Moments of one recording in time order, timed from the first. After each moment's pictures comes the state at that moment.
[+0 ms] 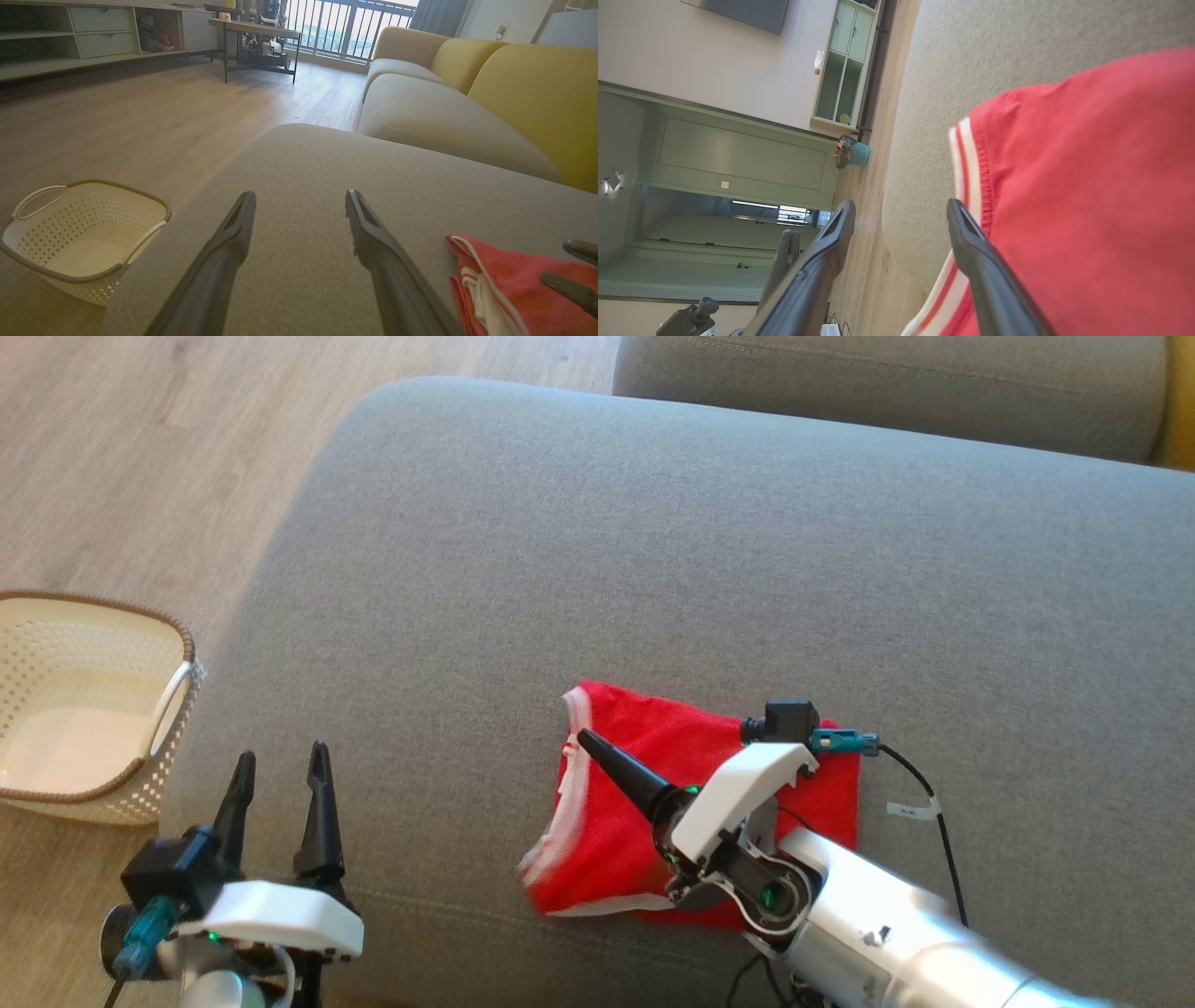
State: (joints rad) left arm 0.01 0.05 -0.02 0.22 -0.20 -0.06 -0.25; right arm -0.62 -0.07 1.04 0.77 1.74 0.13 -0.10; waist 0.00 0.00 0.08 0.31
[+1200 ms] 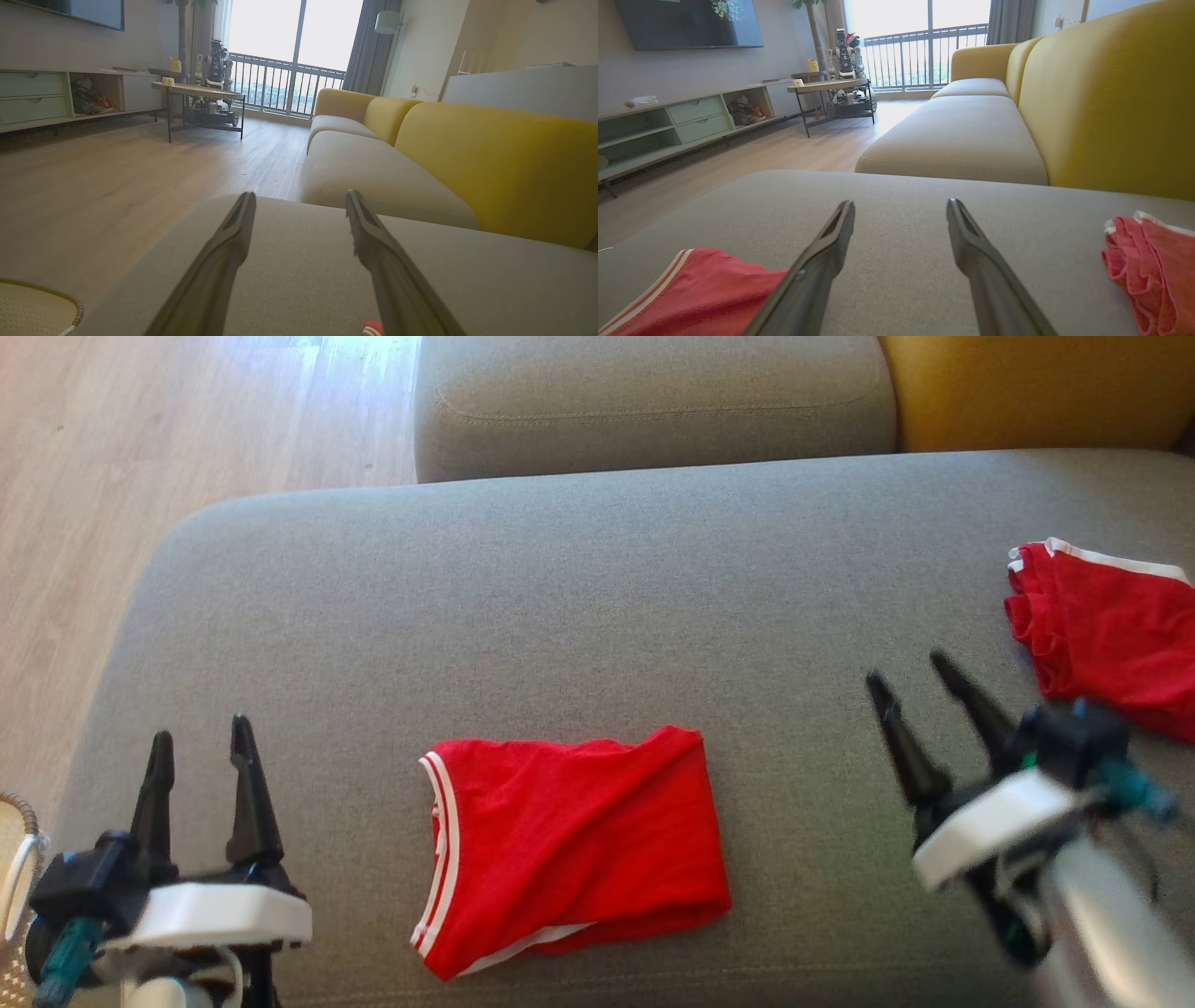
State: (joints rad) left arm 0.05 0.05 0.06 0.05 -0.22 -0.02 -0.25; right arm -0.27 -0.28 0.23 0.42 0.41 0.13 -0.25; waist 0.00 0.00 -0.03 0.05
